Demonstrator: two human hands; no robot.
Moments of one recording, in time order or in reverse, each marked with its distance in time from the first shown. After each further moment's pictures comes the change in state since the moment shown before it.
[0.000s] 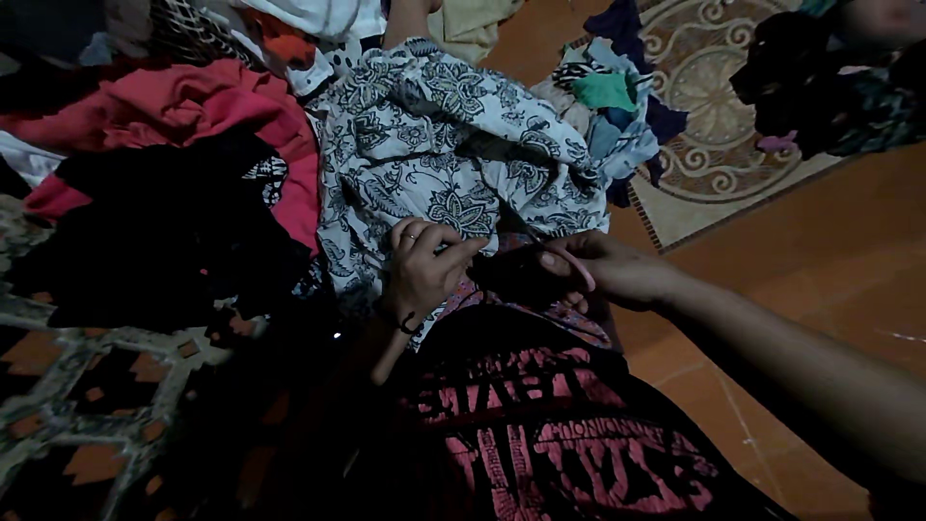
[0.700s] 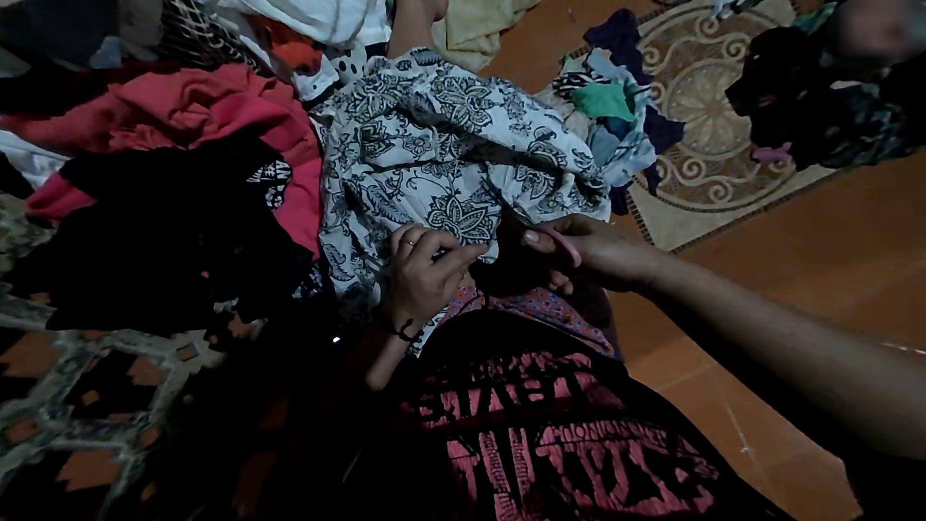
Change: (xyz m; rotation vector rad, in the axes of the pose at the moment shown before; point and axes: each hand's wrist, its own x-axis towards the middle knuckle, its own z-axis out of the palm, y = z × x) left_hand -0.002 -0.001 -0.003 -0.028 0.022 -0.033; right_hand 0.023 -0.022 -0.003 -0.010 -0.007 -0.016
